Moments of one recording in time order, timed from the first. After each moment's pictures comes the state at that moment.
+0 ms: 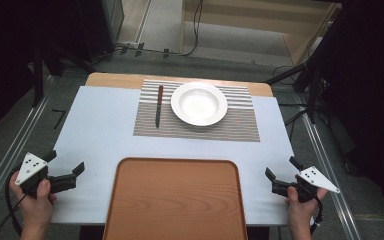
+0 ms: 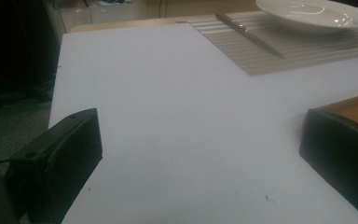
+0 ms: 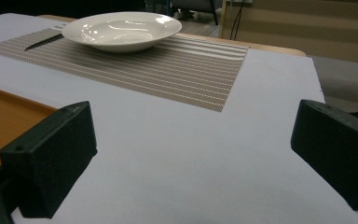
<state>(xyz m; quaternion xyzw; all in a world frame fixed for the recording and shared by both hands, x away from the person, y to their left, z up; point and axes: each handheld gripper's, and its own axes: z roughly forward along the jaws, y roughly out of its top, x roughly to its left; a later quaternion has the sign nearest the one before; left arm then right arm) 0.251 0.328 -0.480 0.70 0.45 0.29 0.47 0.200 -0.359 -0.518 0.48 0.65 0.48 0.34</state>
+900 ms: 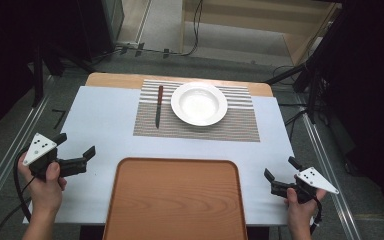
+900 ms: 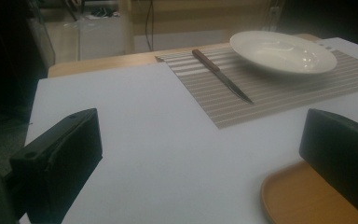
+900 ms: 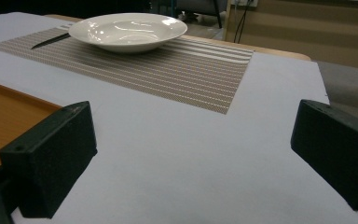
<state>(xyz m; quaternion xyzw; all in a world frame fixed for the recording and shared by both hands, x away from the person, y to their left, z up) 0.272 0.288 -0.430 0.70 0.43 0.29 0.49 0.198 -0.357 -0.518 0.48 0.65 0.48 0.34</state>
